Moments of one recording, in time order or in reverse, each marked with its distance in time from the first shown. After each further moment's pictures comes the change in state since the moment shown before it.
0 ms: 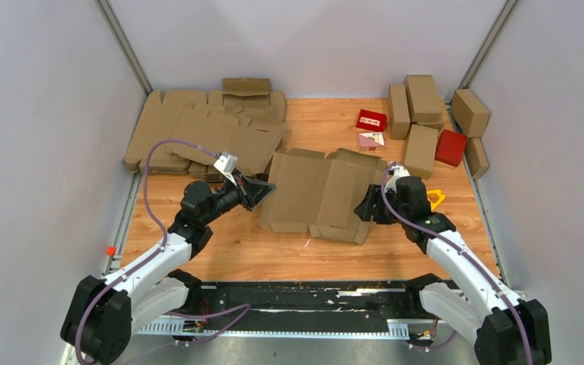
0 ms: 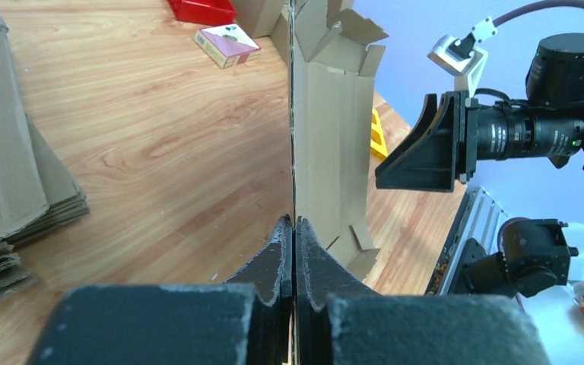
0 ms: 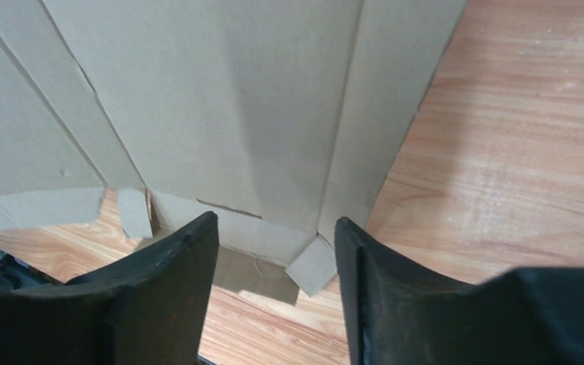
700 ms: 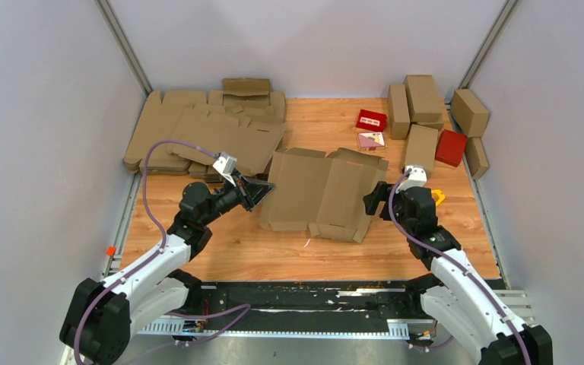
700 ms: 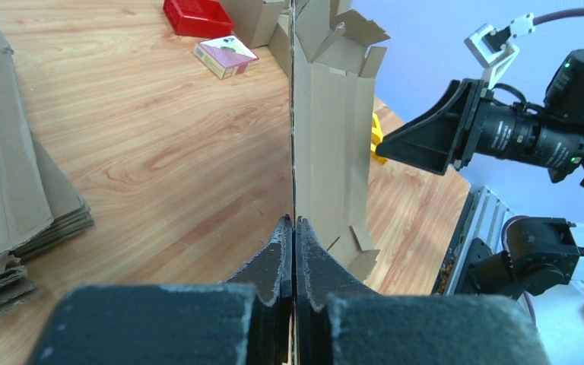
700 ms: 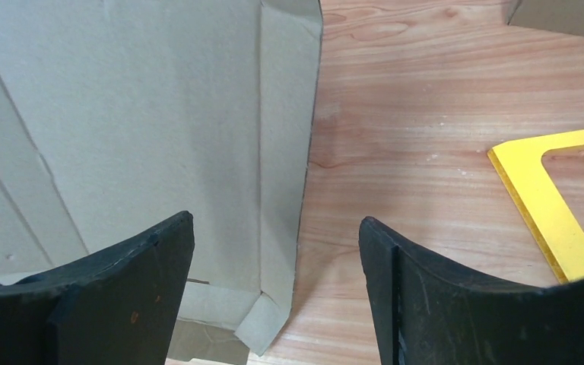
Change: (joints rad) left arm -0.007 -0.022 -0.012 0.022 0.000 0.026; right arm 0.000 -0.175 -0.099 0.175 0.250 -0.022
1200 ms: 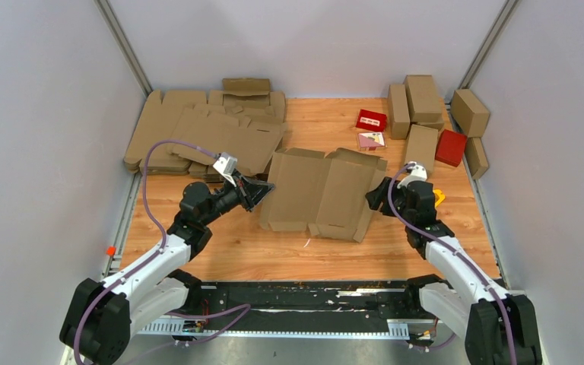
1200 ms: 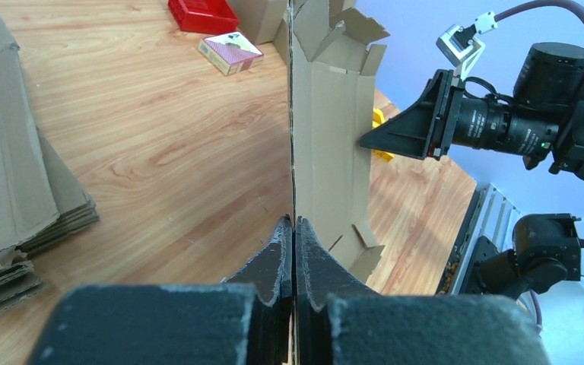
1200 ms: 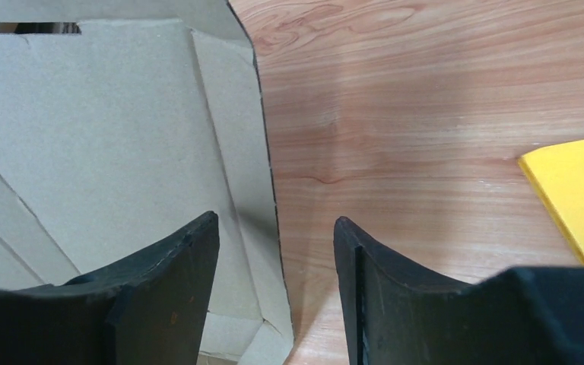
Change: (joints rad) left arm 0.000 -0.001 0.000 -0.014 -0.003 0.014; right arm -0.113 0.161 -0.058 0.205 -0.135 0.057
